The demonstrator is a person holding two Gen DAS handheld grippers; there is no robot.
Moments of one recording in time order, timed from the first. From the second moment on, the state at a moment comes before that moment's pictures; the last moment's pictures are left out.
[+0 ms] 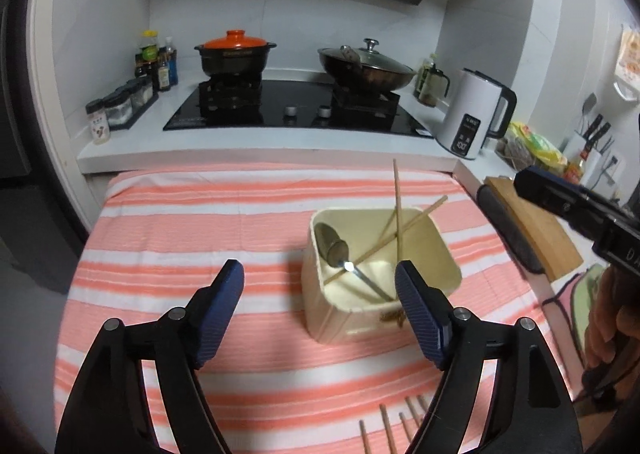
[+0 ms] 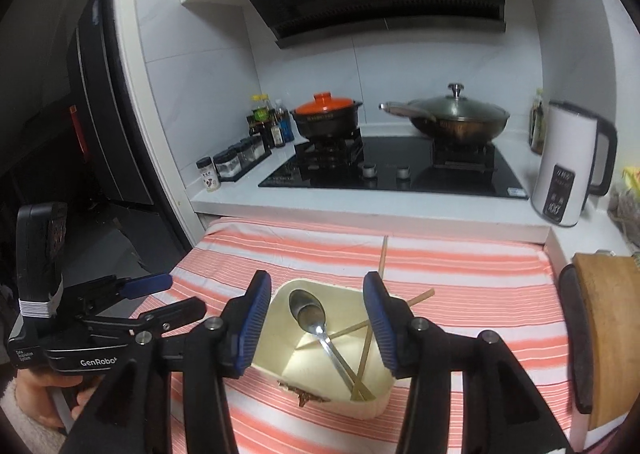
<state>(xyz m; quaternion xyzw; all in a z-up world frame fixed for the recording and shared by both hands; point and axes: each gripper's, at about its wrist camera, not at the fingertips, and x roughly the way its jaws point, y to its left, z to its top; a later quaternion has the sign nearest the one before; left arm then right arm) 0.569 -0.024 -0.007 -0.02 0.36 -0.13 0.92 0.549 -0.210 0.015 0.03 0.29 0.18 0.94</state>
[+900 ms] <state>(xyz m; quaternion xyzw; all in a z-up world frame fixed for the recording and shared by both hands) 0.254 -0.014 -0.137 -0.03 0.43 -0.15 0.89 0.218 -0.251 -0.108 -0.04 0.33 0.09 0.94</state>
